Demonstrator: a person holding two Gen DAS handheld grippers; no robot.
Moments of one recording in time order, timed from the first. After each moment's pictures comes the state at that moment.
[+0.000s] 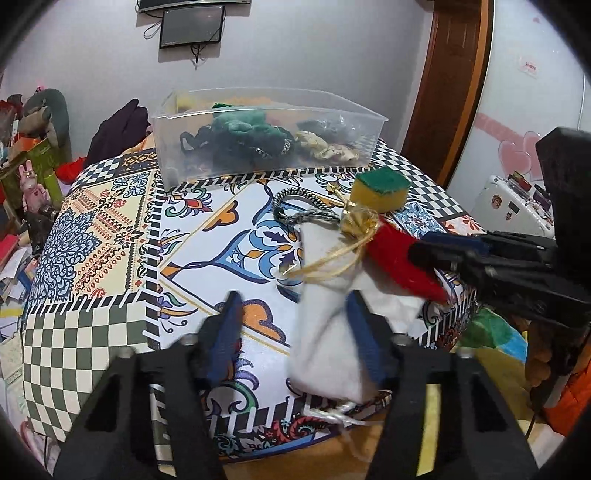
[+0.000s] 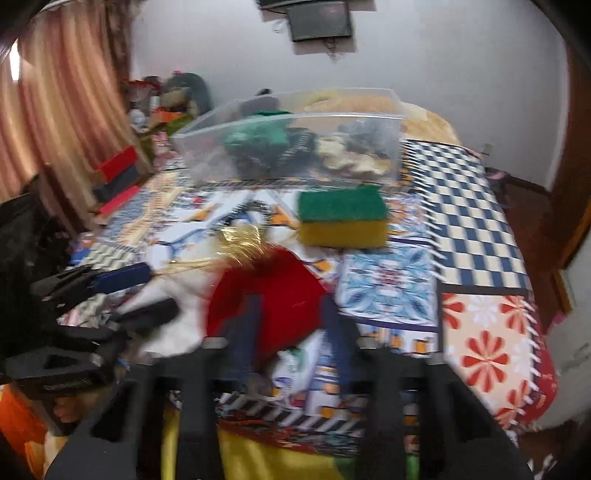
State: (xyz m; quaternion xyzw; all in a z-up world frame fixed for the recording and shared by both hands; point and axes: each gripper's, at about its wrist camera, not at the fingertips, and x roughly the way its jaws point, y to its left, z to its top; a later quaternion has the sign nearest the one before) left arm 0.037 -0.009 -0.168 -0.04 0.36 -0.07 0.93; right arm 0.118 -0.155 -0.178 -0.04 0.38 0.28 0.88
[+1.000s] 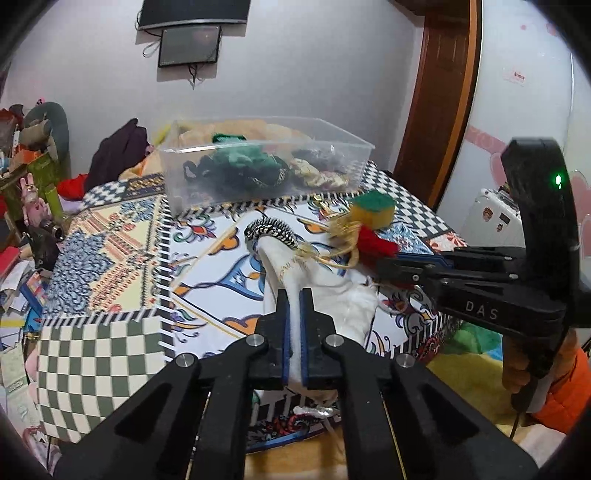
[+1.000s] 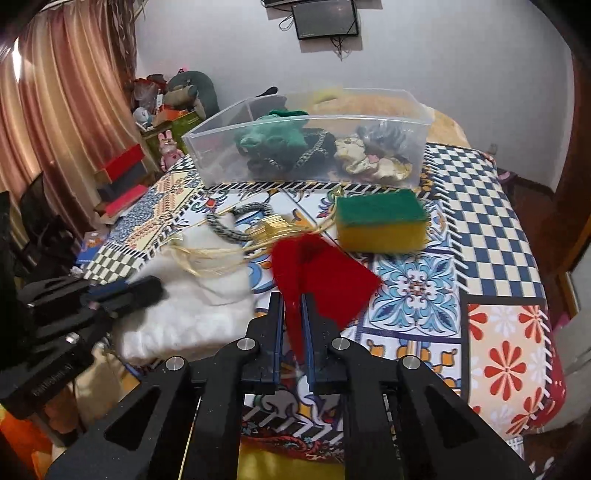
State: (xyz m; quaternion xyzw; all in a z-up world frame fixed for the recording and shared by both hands) left arm 0.023 -0.007 -0.145 -0.04 0.32 -0.08 0.94; right arm 0.119 -0.137 -0.173 -0.04 0.37 0.30 0.88
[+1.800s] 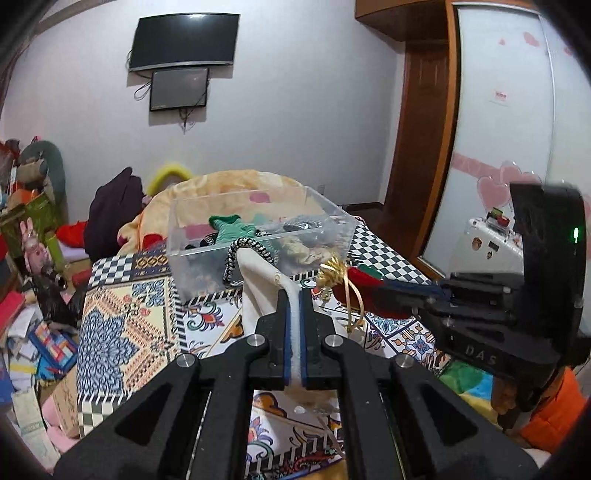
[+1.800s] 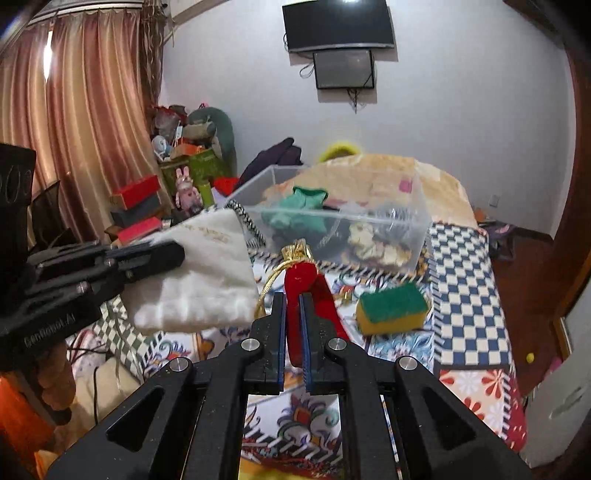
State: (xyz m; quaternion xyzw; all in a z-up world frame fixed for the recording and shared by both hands) left arm 0.032 -0.006 -0.078 -0.01 0.26 -0.10 0.96; right arm 0.107 -0.131 -0.112 -0.05 0.28 0.32 0.90
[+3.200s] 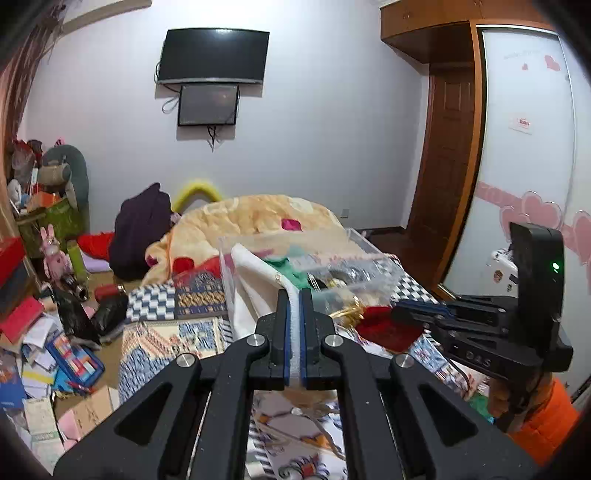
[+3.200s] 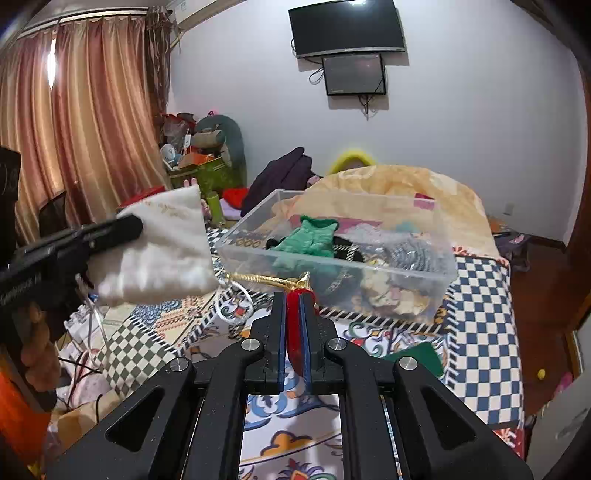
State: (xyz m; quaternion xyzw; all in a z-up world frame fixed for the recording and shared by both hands) left arm 0.057 0.046 -0.034 -0.03 0.22 -0.05 0.97; right arm 0.150 -0.110 -0.096 -0.04 0.27 0.35 0.90
